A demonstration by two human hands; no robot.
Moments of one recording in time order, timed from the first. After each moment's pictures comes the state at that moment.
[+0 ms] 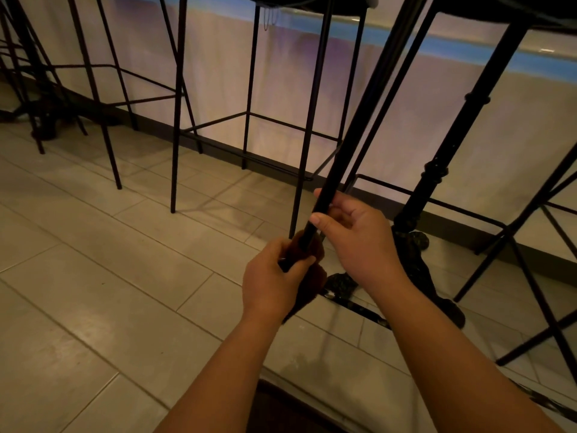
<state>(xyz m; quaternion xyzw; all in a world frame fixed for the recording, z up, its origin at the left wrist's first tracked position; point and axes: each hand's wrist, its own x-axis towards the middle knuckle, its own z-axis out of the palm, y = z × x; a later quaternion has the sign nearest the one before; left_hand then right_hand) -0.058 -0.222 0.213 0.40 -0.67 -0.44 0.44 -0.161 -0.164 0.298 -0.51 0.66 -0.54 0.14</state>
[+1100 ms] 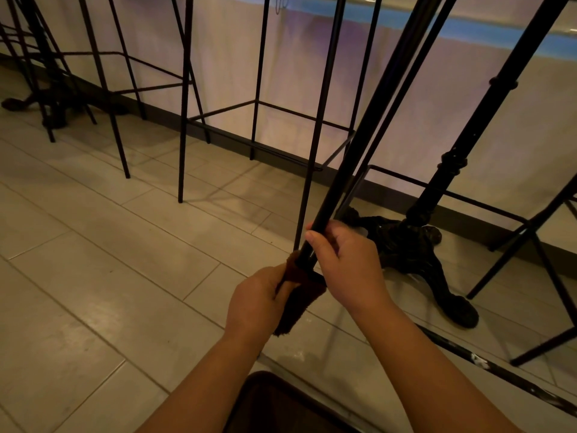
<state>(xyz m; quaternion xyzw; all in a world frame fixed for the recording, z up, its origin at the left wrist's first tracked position) -0.029 -0.228 0.161 0.37 -0.80 -0.30 0.35 -0.151 -0.169 0.245 -0.52 0.73 -0.43 0.06</state>
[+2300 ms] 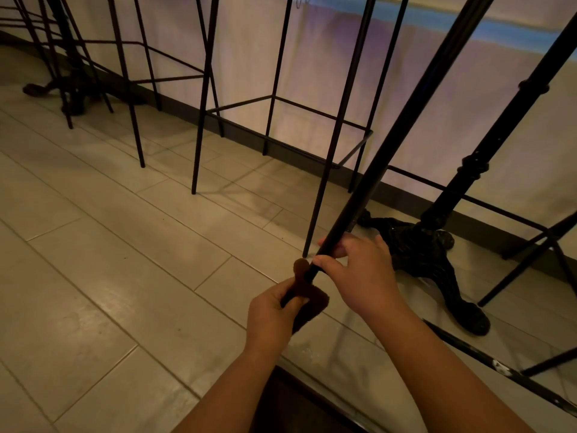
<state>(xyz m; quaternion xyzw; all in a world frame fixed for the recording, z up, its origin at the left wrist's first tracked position) -0.031 -0.213 0.122 0.40 -0.60 -0.56 0.41 -0.149 -0.175 0.230 -0.55 0.78 -0.30 -0.01</state>
